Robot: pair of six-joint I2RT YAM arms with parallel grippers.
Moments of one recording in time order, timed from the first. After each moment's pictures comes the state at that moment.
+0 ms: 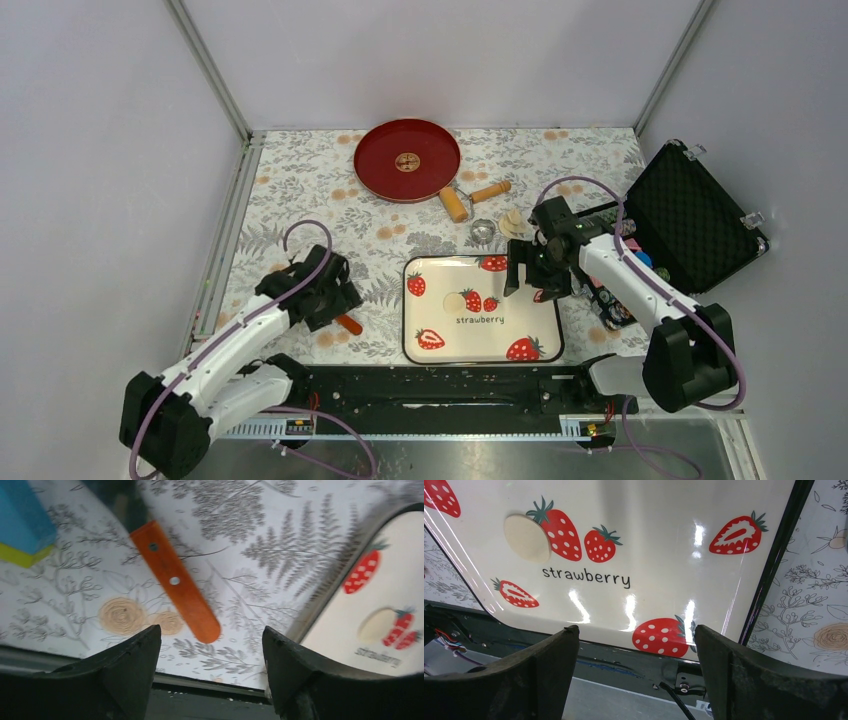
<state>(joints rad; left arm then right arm) -0.51 0.91 0.63 -0.84 -0.16 -0.99 0.35 1.32 0.94 -0.95 -0.19 0.43</state>
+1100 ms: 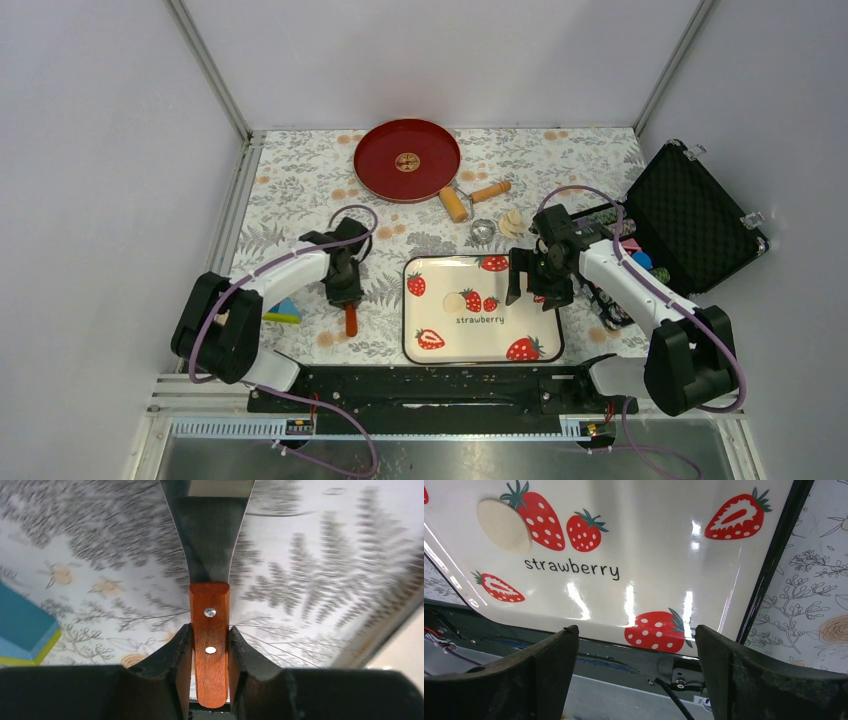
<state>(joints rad) -0.42 1.44 0.78 -0.77 -0.10 -0.62 0.35 1.30 0.88 -0.95 -0.20 0.43</state>
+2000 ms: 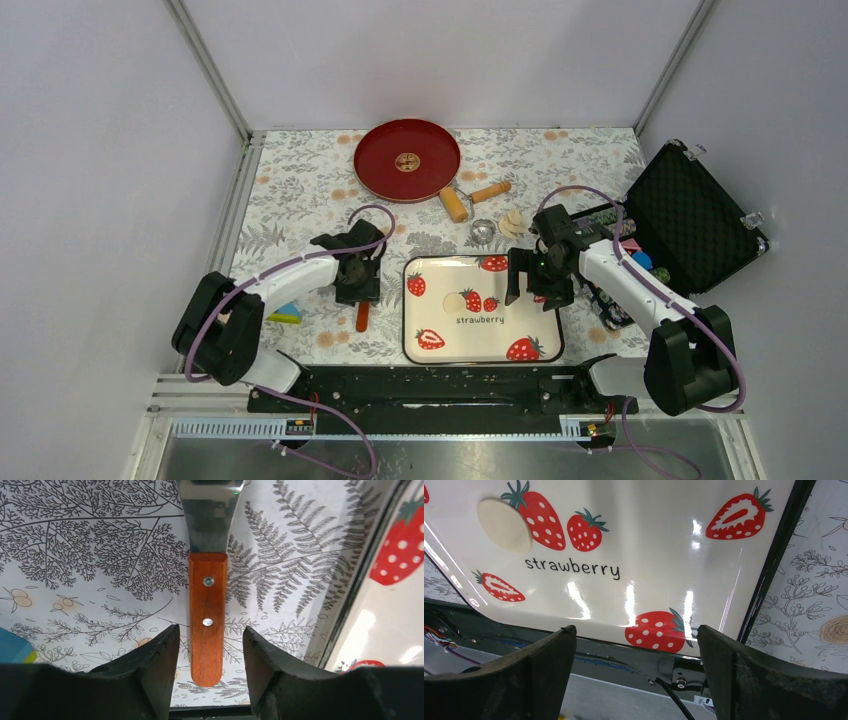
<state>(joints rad) -0.55 1.43 0.82 -0.71 -0.08 -0.55 0.35 1.30 0.88 -0.95 -0.20 0.43</state>
